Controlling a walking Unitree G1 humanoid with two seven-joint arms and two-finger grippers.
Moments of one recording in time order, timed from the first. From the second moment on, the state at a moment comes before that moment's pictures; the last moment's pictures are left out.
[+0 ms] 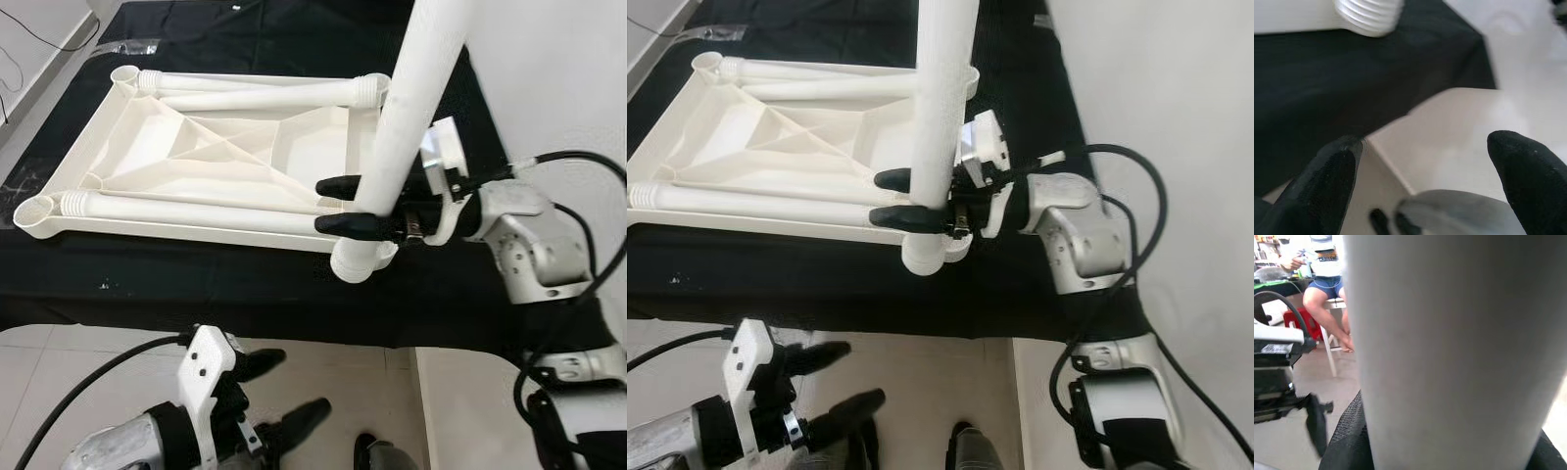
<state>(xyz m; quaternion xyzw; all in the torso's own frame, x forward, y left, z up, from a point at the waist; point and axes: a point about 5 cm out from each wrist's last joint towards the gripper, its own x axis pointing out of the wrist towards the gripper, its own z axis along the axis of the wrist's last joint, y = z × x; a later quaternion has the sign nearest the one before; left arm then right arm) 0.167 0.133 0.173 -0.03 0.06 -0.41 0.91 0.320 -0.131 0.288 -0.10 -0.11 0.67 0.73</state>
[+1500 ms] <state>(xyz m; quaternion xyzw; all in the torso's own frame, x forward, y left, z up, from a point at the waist) 0.137 0.140 0.179 0.05 0.02 -0.34 0.94 0.322 -0.148 0.338 -0.18 -0.15 0.72 0.65</state>
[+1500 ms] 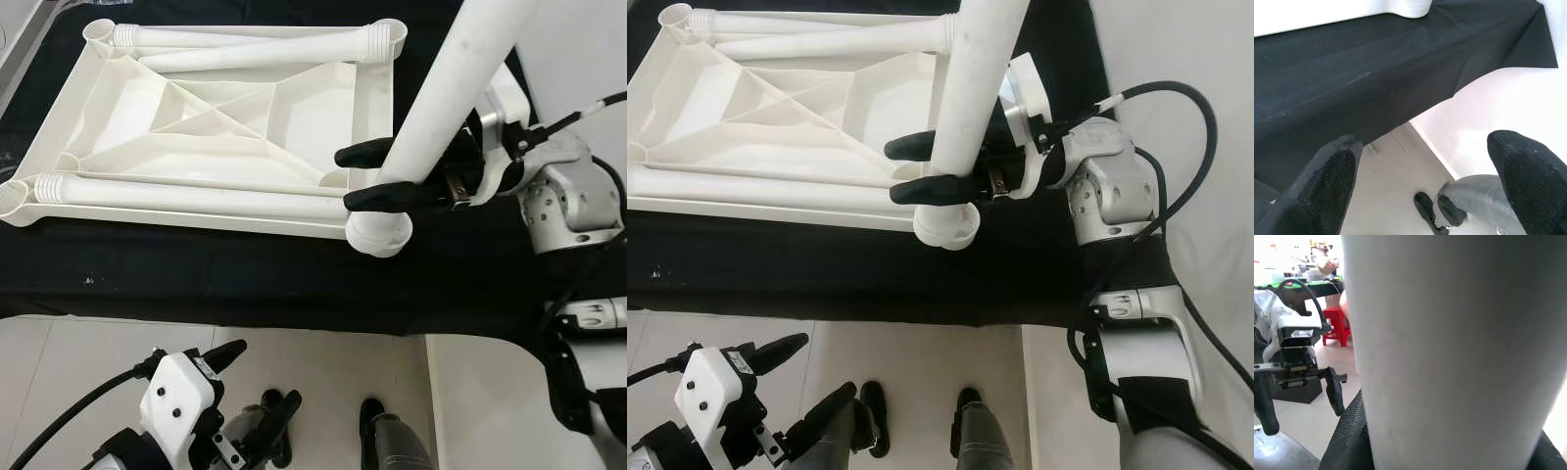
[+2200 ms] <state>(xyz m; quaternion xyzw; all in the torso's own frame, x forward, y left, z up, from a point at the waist) 0.136 0.139 0.179 0.04 0.02 -0.34 0.94 0.316 -0.165 0.345 -0.19 -0.13 0.72 0.65</state>
